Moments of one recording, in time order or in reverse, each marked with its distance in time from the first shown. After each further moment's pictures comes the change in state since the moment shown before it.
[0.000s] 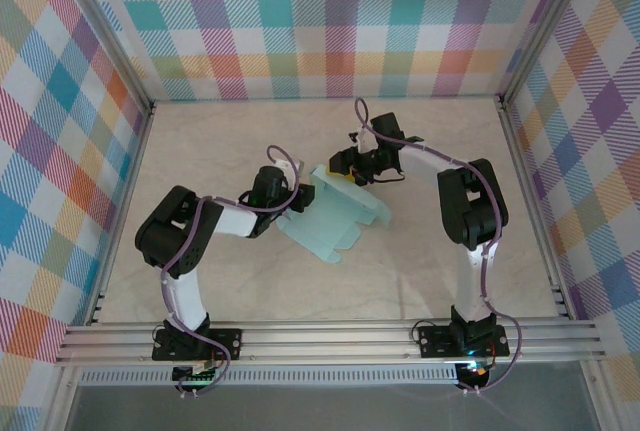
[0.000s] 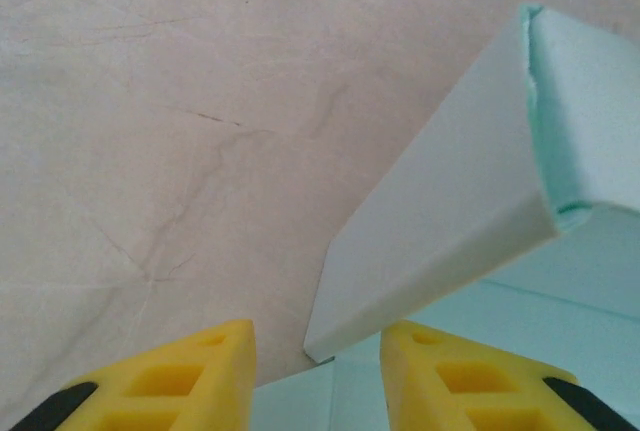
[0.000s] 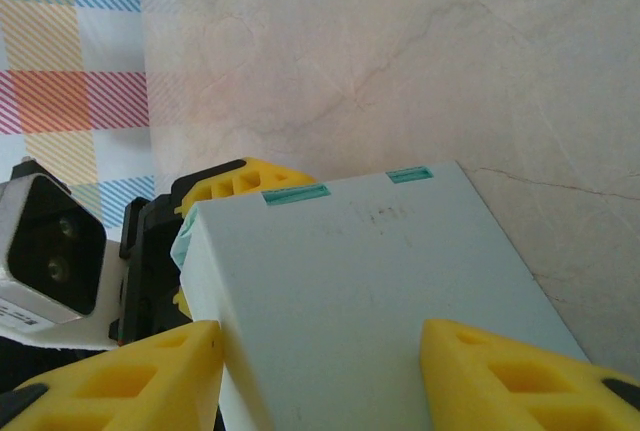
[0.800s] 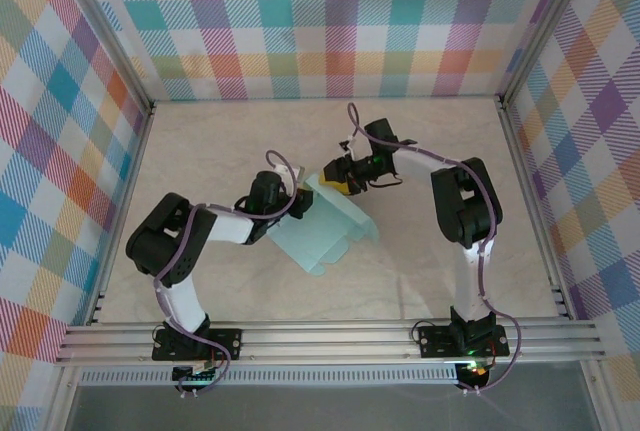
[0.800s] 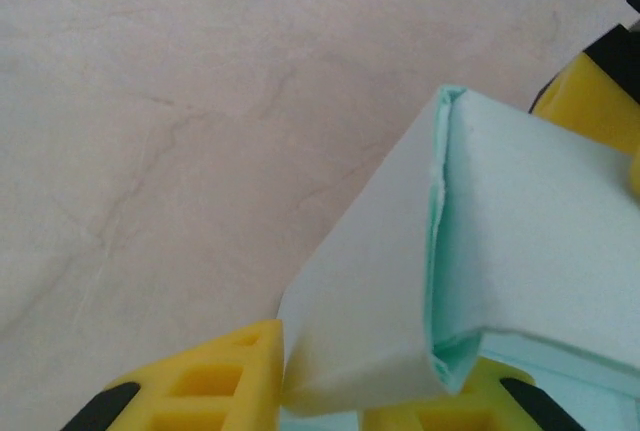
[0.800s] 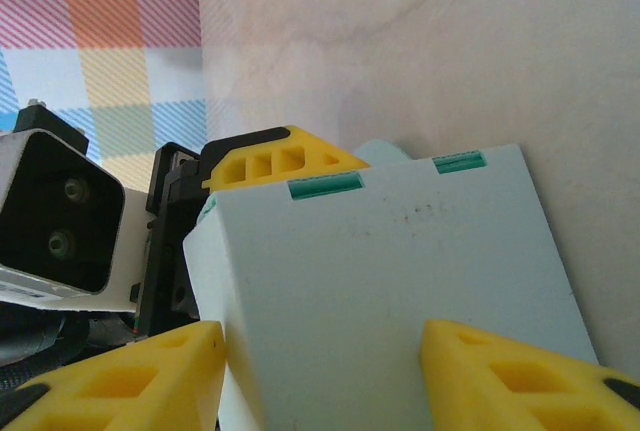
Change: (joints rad) left arm -0.031 -0.085 -0.085 0.002 0.021 0.008; right arm 0.031 0.031 0.002 -0.056 -0.187 -0.068
